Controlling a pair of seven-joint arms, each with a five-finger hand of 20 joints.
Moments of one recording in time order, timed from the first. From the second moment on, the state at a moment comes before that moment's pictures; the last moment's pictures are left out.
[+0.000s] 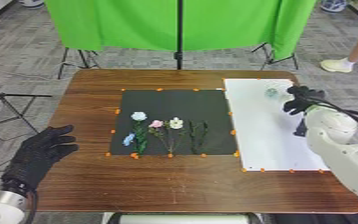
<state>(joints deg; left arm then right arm) 134.5 -64.4 -112.9 -126.4 41.9 2.0 -7.1 -68.9 -41.8 59.5 -80.4 -124.5 -7.8 26.6</state>
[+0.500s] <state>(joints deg) 134.5 -64.4 -112.9 -126.4 41.9 2.0 -7.3 -72.4 -41.6 55.9 -88.0 -126.8 9.7 16.9</state>
